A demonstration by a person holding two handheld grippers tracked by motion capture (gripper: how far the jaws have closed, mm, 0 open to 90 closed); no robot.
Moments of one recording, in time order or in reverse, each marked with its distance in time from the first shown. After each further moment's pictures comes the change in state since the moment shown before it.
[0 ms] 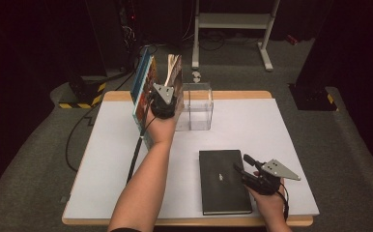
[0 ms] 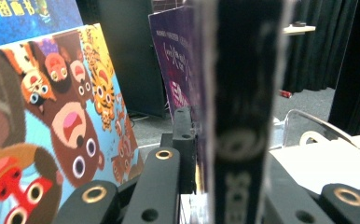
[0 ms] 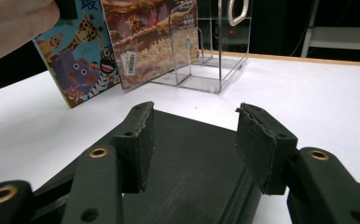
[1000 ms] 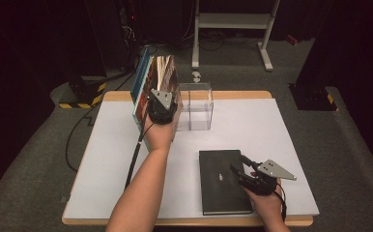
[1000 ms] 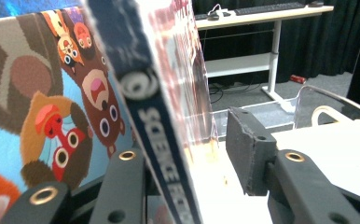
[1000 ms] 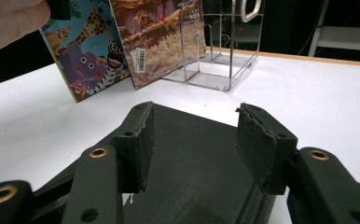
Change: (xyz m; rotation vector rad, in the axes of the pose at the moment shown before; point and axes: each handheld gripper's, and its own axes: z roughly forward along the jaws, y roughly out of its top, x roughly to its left) left arm 0.003 -0.005 -0.016 0.034 0.048 0.043; right arm 0.006 -0.001 0.005 0.014 0.019 -0.024
